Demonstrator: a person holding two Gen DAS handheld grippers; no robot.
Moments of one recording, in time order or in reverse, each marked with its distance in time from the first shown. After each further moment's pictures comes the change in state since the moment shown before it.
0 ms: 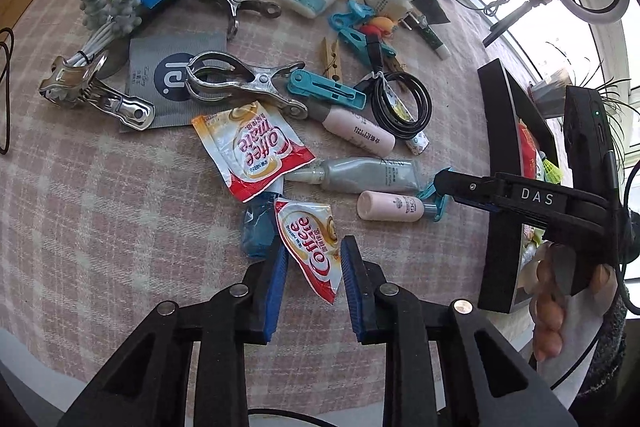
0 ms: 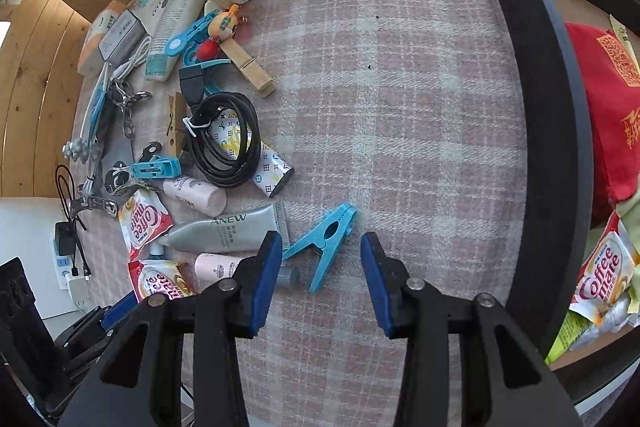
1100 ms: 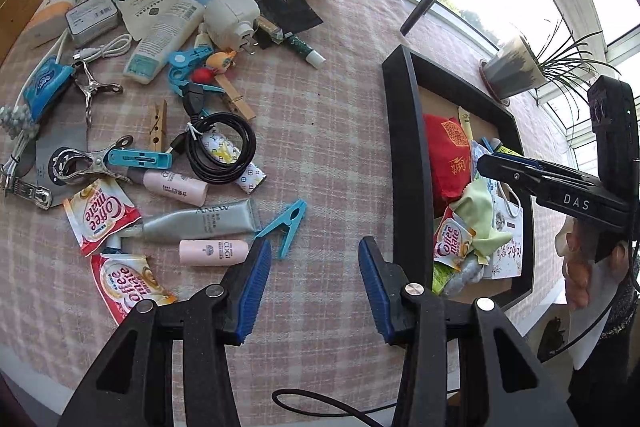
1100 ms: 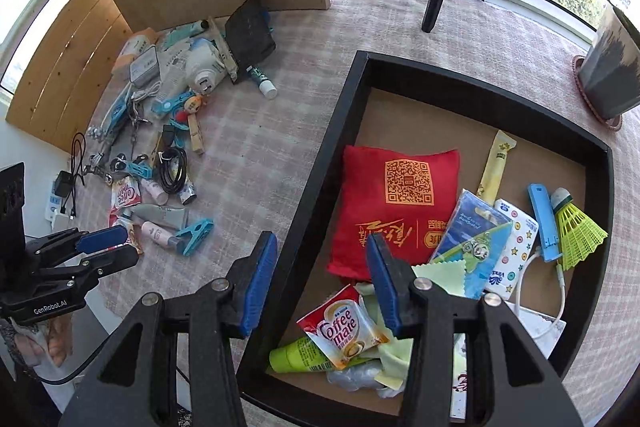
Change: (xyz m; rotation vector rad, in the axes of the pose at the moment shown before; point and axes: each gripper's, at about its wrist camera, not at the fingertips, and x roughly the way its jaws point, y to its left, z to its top) left arm -0.005 -0.133 0.014 0.116 -0.050 0.017; right arm -0.117 -0.104 0.019 -0.283 -0.137 0.017
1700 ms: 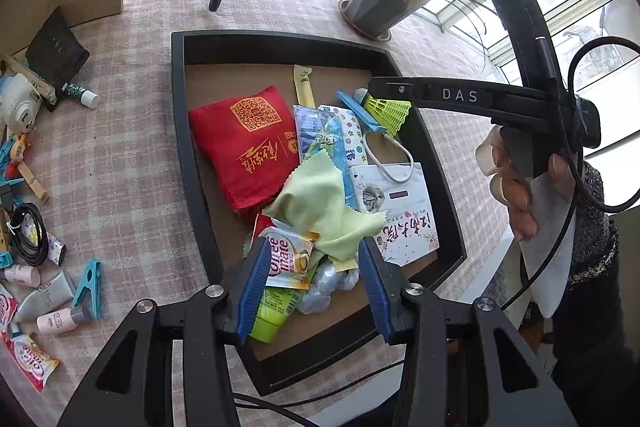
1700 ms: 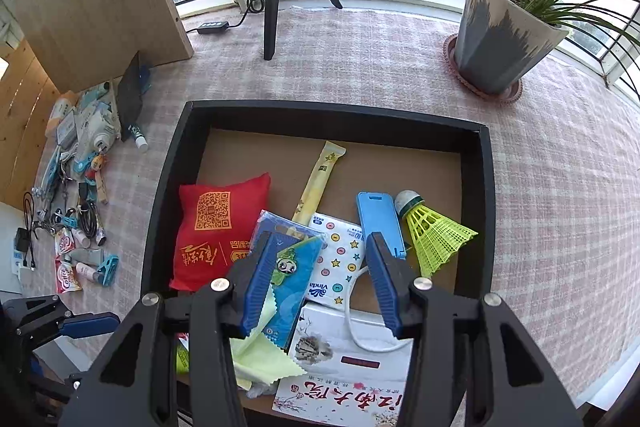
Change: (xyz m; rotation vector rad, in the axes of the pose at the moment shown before) left arm 0.037 -0.175 0.008 0.325 0.109 -0.219; right arm -0.054 -0.136 0.001 0.165 -0.097 -0.200
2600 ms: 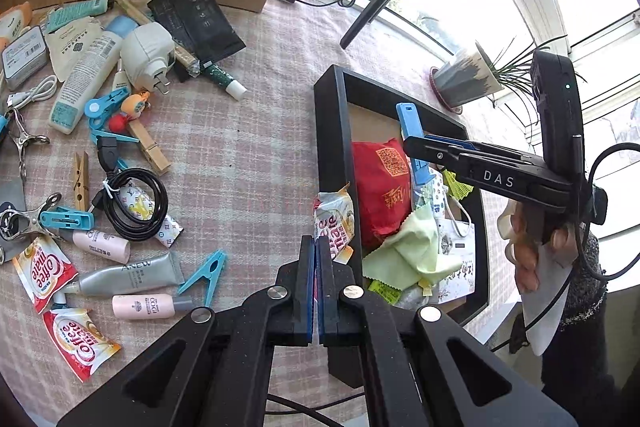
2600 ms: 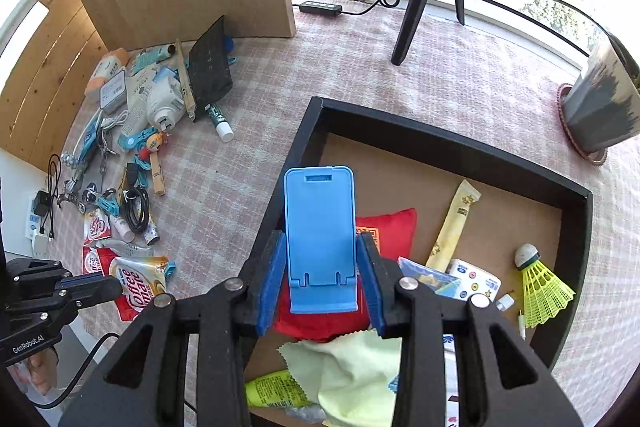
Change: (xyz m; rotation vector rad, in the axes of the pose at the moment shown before) left arm -0.047 0.106 -0.011 -0.224 -0.118 0.030; right arm 0.025 0.078 0.025 -0.121 0.029 0.083
